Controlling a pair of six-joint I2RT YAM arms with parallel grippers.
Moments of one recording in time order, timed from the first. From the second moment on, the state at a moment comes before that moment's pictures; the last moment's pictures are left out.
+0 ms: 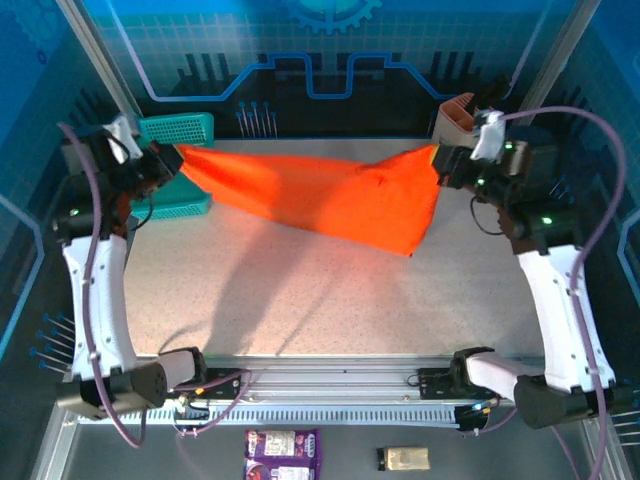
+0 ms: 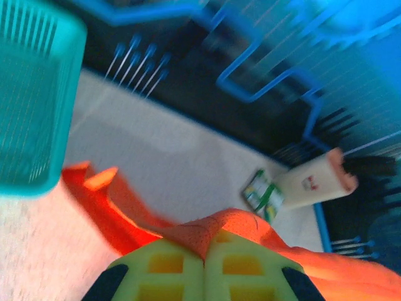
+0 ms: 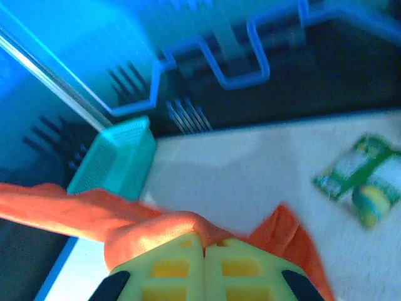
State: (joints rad) left arm 0.26 1.17 1.59 -0.81 0.50 -0.51; right arm 0.13 1.13 1.58 -0.75 -0.32 0.39
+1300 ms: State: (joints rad) left arm 0.20 1.64 1.44 -0.55 0.47 -0.58; right arm 0.12 1.73 1.69 -0.61 -0.19 0.29
